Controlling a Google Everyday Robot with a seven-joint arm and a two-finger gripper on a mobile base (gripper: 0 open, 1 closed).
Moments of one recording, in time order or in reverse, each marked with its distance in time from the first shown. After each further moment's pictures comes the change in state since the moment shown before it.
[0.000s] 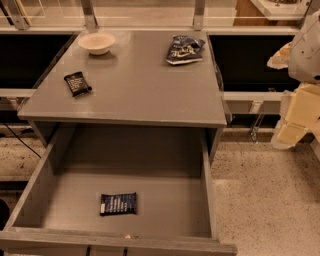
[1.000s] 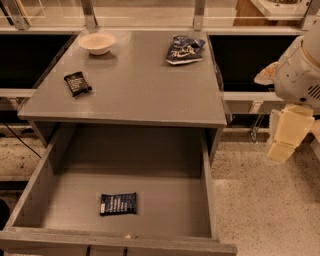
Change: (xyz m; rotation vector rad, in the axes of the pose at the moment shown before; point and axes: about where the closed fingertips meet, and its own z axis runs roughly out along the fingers) arm -0.007 0.019 0.025 -0.034 -0.017 -0.047
